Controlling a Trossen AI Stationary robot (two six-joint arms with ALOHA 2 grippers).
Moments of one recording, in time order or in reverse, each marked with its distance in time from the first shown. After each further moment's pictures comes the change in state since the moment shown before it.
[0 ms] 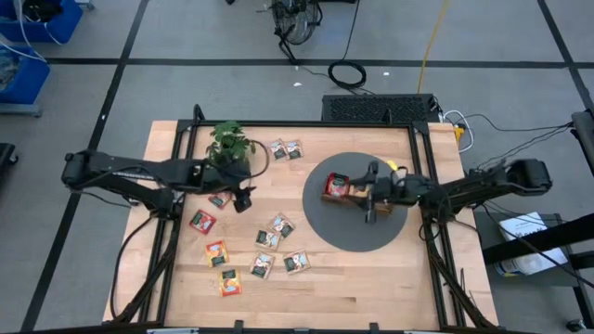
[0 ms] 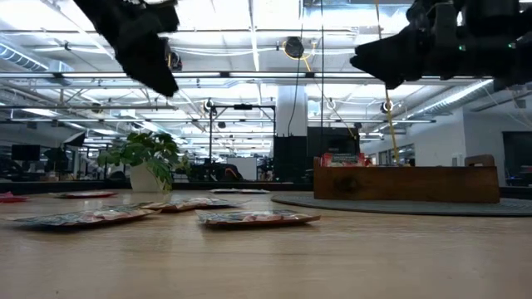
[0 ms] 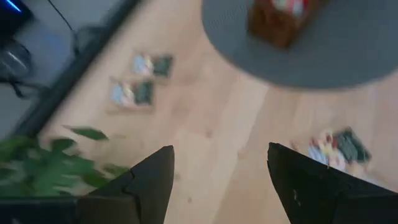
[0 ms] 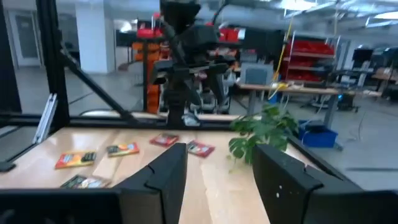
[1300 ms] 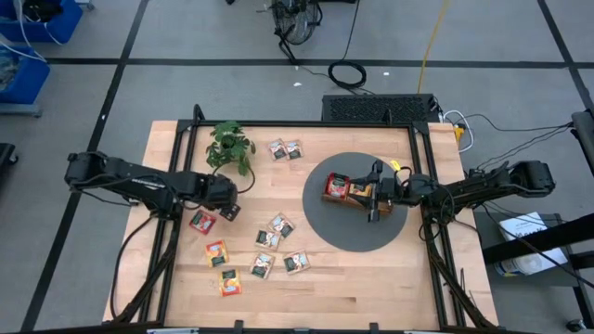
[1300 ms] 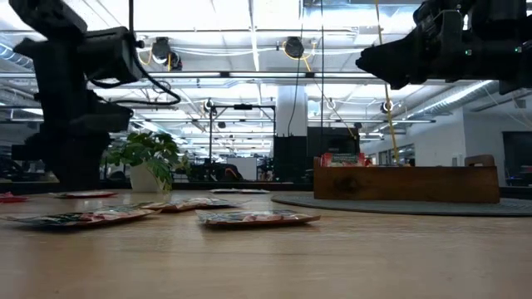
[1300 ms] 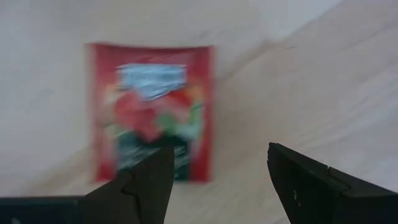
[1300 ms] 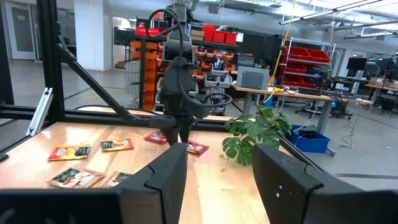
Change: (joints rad) left arm 0.050 0.071 -0.353 -0.090 0.276 -0.688; right arm -0.014 -0.041 -0.038 0.007 -0.004 -0.045
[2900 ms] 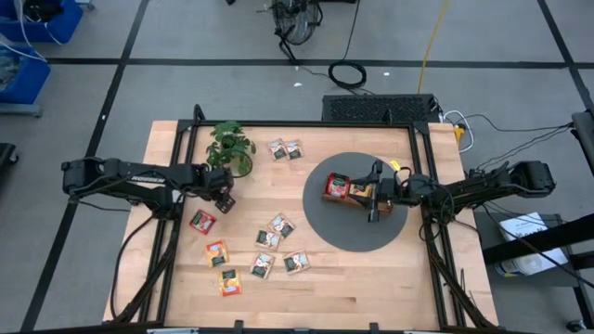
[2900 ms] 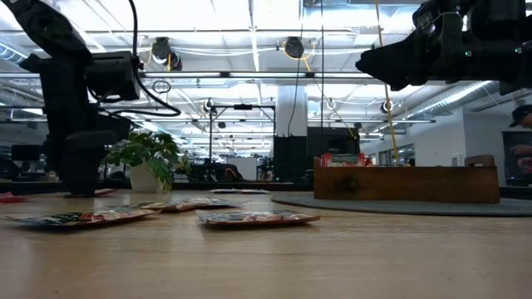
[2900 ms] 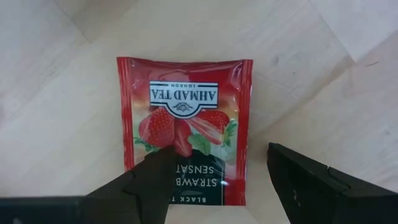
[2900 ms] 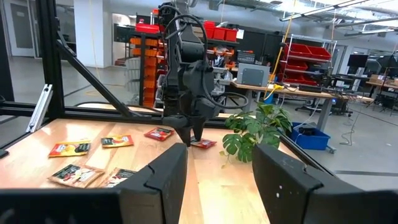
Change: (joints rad) left arm 0.228 0.001 -0.086 0.016 0.021 0.331; right arm 0.000 0.000 0.000 -0.015 0.000 0.001
